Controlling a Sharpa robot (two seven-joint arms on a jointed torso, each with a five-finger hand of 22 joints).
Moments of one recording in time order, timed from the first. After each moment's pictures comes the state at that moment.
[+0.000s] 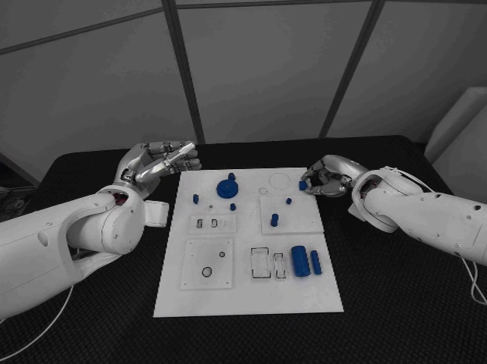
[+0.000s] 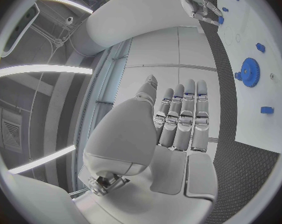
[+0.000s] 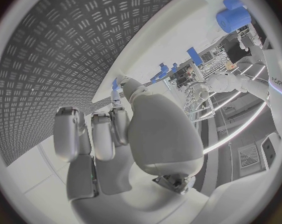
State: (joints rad) left arm 1.15 -0.88 0.05 1.55 -0.03 -0.40 0.47; left_hand 1.46 -0.01 -0.02 0.08 0.11 1.01 0.20 0.07 0.07 1.14 0.14 0.07 0.07 1.15 0.11 0.13 0.10 0.21 0.91 0.22 0.33 0.11; right arm 1.13 -0.80 0.06 1.22 -1.33 -0.33 0.02; right_hand 1.41 -0.09 0.27 0.02 0.26 0.99 0.13 0.08 0.08 1.44 0.04 1.38 1.31 1.47 -0.02 1.53 1.31 0.04 1.42 0.09 1.48 1.31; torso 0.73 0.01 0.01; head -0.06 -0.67
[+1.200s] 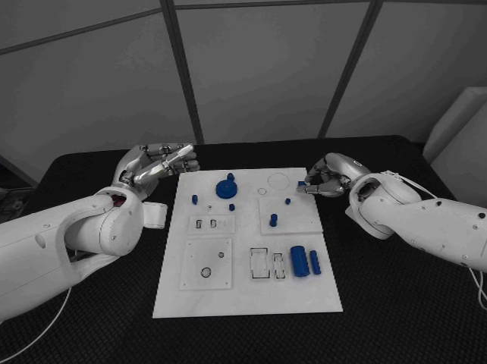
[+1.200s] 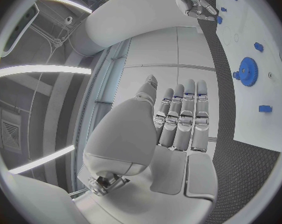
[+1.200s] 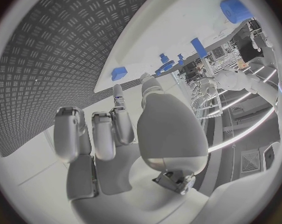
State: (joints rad) left arm 1.15 -0.88 0.05 1.55 -0.04 -0.40 0.46; left_hand 1.46 -0.01 -0.02 0.08 0.11 1.01 0.20 0.07 0.07 1.14 0.14 0.07 0.07 1.15 0.11 0.13 0.10 0.21 0.91 0.22 0.33 0.11; right arm 1.11 -0.84 0.06 1.36 -1.40 -0.47 -0.20; right_hand 1.25 -0.15 -0.07 0.24 0.35 1.09 0.10 0.20 0.11 1.44 0.03 1.37 1.31 1.46 -0.03 1.52 1.31 0.04 1.43 0.08 1.48 1.31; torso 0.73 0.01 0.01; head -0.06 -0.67
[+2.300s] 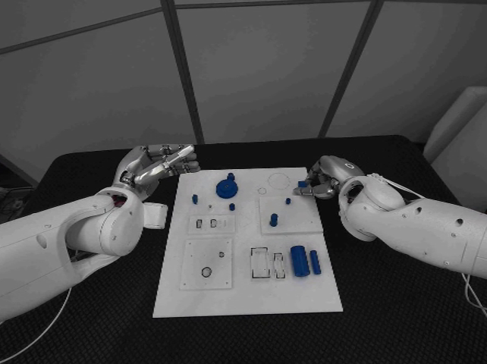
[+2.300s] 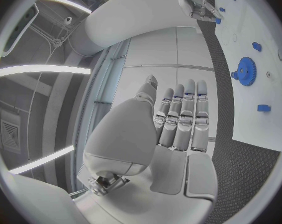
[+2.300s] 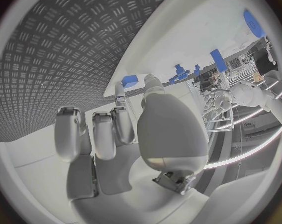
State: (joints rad) left arm 1.15 -0.88 0.05 1.54 -0.04 -0.39 0.46; left_hand 1.46 -0.01 -0.02 0.08 0.11 1.01 0.20 0.07 0.07 1.14 0.14 0.07 0.07 1.15 0.11 0.13 0.10 0.21 0.91 0.22 0.33 0.11; right arm 1.10 -0.78 0.06 1.35 -1.56 -0.47 -0.44; right_hand 1.25 -0.15 -0.14 0.29 0.37 1.09 0.10 0.23 0.13 1.44 0.02 1.37 1.31 1.47 -0.04 1.51 1.31 0.04 1.43 0.07 1.47 1.31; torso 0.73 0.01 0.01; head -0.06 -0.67
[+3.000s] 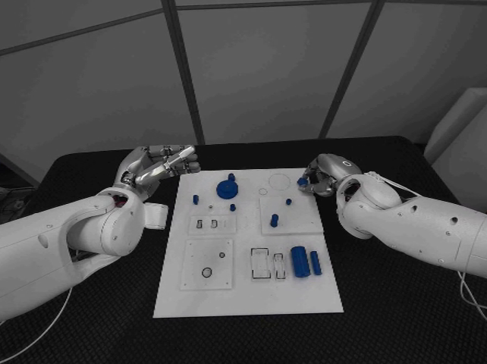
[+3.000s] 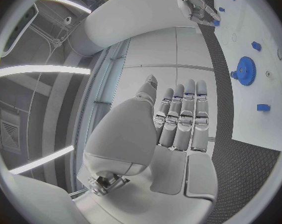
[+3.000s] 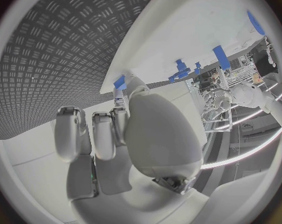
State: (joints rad) left arm 1.15 -0.87 0.05 1.54 -0.04 -0.39 0.46; left_hand 1.46 -0.01 -0.02 0.08 0.11 1.01 0.20 0.07 0.07 1.14 0.14 0.07 0.07 1.15 0.11 0.13 0.10 0.21 0.91 0.22 0.33 0.11; right arm 1.11 -0.76 0.07 1.33 -1.58 -0.47 -0.43; right_hand 1.52 -0.09 0.10 0.16 0.20 1.05 0.10 0.25 0.13 1.44 0.02 1.37 1.31 1.47 -0.04 1.51 1.31 0.04 1.43 0.07 1.47 1.31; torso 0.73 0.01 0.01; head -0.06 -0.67
